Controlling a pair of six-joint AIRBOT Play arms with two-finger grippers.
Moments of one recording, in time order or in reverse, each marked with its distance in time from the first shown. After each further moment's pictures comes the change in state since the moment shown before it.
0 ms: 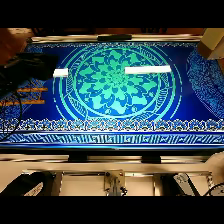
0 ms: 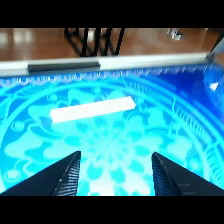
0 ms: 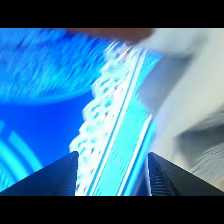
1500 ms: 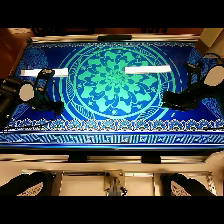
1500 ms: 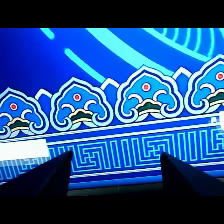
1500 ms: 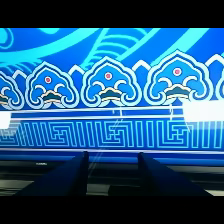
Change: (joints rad) left arm 0.006 -0.298 0.010 0.392 -0.767 -0.201; right arm 1.254 -0.157 -0.399 -0.071 -0.111 0.074
